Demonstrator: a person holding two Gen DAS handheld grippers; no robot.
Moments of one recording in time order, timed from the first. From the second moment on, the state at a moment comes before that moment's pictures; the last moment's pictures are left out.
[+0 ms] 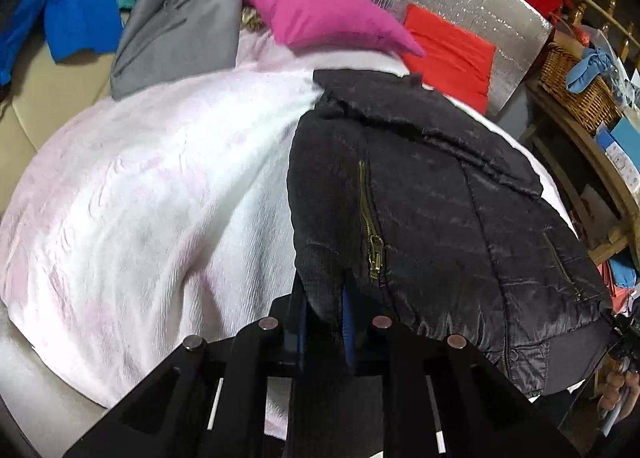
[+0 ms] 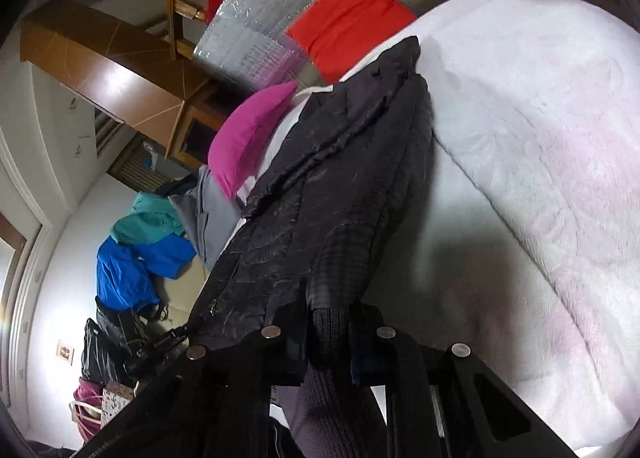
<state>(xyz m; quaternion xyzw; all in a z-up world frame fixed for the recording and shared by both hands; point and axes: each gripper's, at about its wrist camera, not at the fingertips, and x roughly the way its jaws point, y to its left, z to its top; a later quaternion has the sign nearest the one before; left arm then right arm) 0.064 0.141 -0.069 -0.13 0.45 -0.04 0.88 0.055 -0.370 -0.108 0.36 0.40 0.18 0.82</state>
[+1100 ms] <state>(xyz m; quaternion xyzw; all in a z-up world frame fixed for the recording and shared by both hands) -0.006 0.149 -0.058 -0.15 0.45 -0.06 0.88 -0.032 -0.371 -0.110 0.42 0.39 0.20 0.79</state>
